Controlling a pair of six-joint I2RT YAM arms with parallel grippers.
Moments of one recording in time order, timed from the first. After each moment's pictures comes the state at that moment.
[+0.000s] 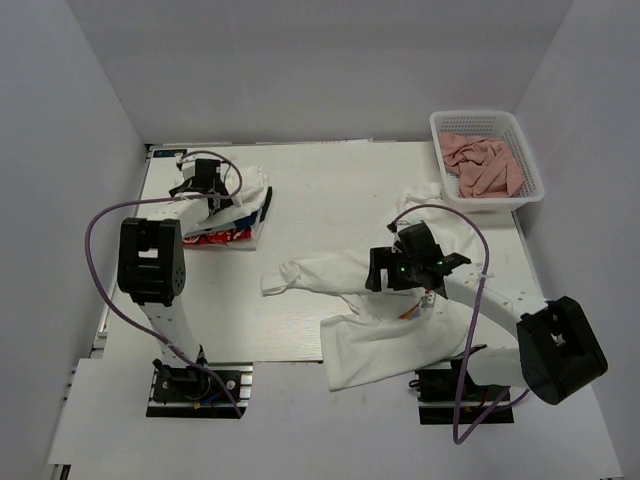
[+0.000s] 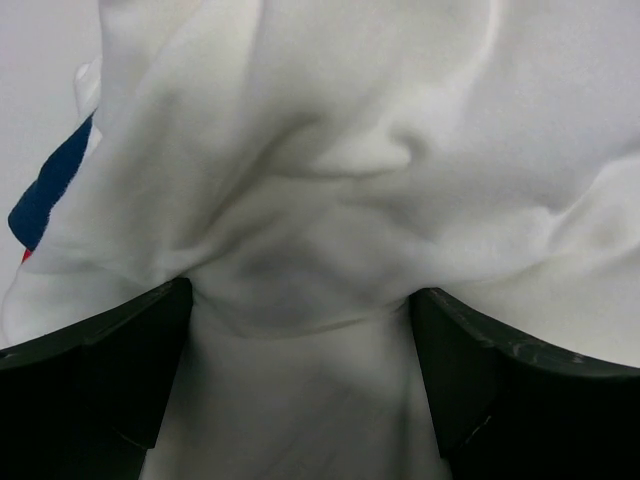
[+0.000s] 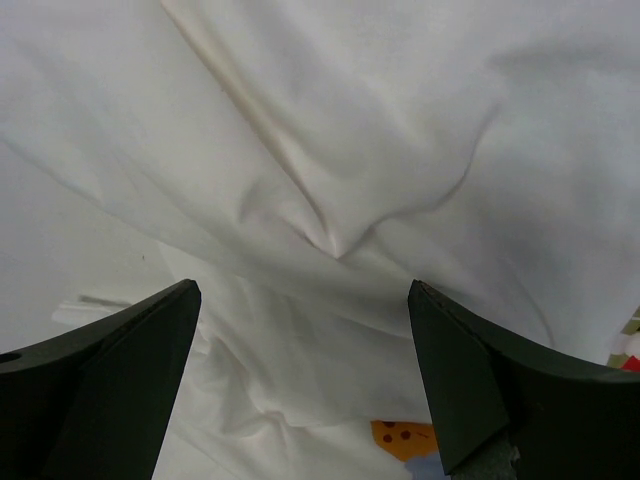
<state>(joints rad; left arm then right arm) -0.07 1.88 1.25 -0.24 -0.49 -0.44 0.53 1.27 0.64 -0.29 -0.16 0.35</state>
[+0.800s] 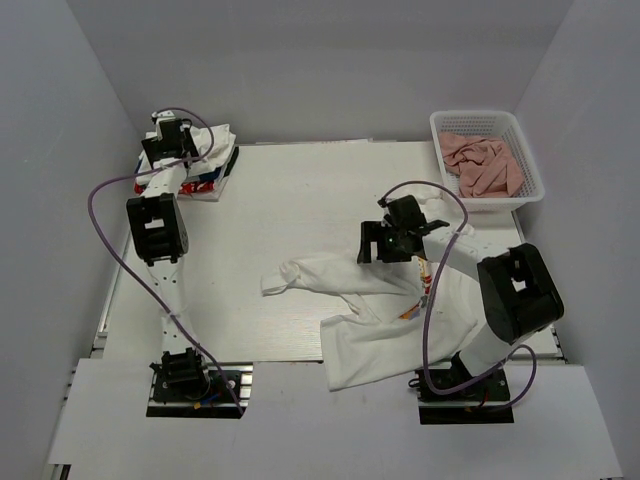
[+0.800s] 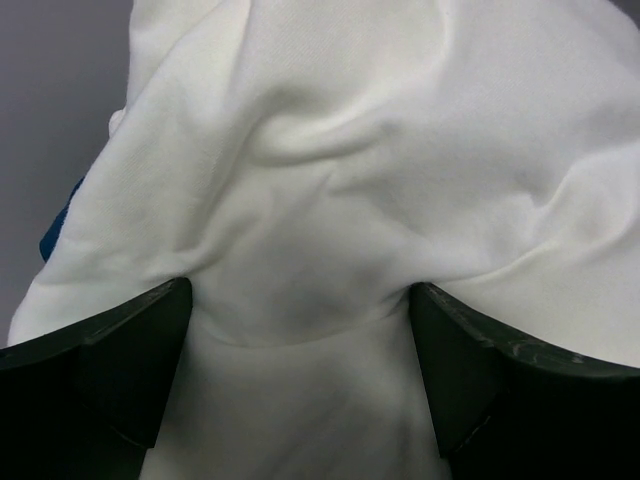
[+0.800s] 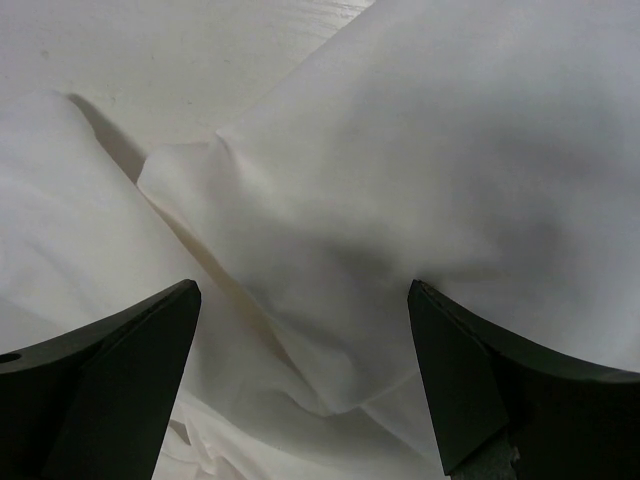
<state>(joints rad) 0.14 2.51 2.14 -0.20 -0.41 -0.09 0.46 1.61 0.91 -0.27 -0.19 0.33</state>
